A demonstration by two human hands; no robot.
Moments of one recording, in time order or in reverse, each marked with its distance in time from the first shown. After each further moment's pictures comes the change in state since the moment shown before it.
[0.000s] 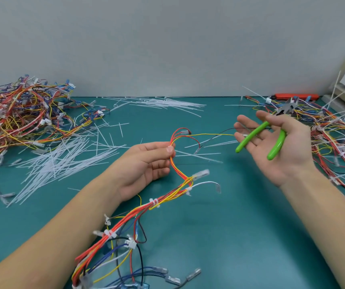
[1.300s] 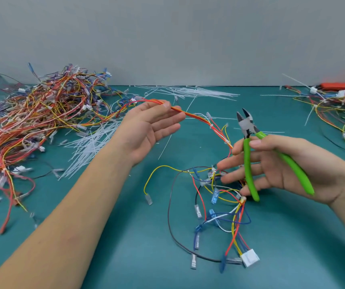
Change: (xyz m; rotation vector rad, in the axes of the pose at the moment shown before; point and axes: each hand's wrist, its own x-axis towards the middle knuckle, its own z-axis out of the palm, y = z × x) left_hand -0.014 0.048 -0.033 -0.060 0.156 0.295; right_hand -0.037 0.015 0.024 -0.549 -0.711 0.547
